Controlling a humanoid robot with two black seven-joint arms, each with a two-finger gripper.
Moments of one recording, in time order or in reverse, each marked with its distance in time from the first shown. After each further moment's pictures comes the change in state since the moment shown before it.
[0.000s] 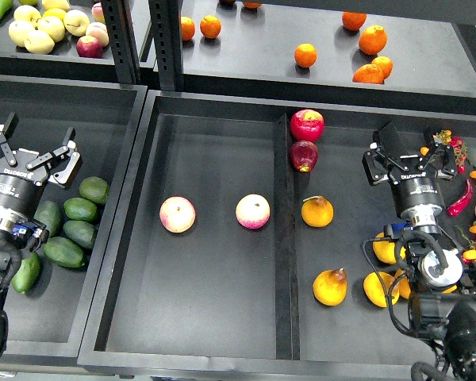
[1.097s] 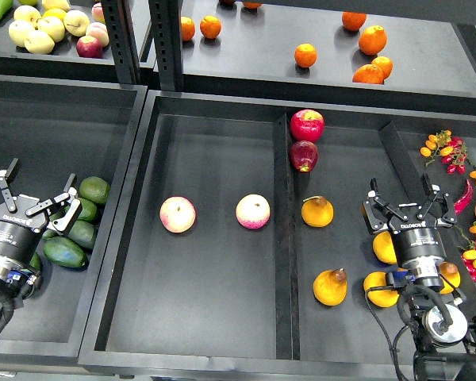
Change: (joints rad) left arm 0.175 0.000 0.038 -0.101 0.002 0.000 0.008; right arm -0.220 0.000 -0.035 0.183 0.001 0.000 -0.002
